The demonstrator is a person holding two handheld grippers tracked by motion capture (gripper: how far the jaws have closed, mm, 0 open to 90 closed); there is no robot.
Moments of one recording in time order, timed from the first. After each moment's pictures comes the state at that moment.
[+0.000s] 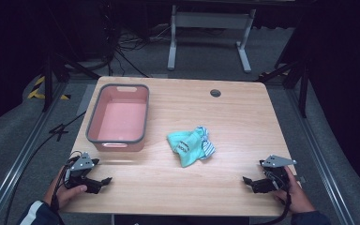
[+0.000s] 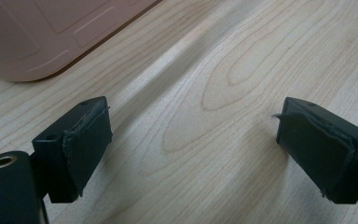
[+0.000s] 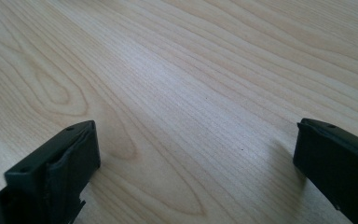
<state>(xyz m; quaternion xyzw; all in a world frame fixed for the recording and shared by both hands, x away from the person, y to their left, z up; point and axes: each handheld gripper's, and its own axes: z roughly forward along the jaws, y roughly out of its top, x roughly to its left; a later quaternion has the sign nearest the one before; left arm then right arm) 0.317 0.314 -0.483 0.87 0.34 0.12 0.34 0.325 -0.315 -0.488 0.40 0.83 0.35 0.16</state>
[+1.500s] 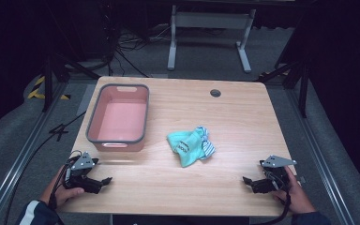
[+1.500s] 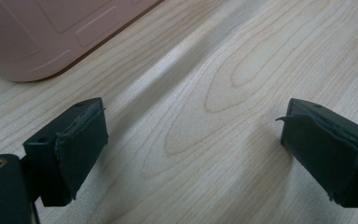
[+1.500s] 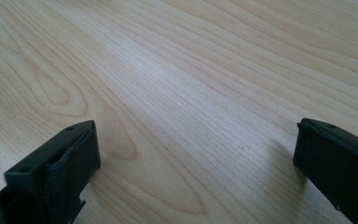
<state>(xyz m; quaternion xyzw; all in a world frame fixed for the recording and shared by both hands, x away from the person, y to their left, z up) 0.319 0.313 -0.483 0.87 0.34 0.12 0.34 0.324 -0.315 -0.488 0.40 0.83 0.35 0.16</state>
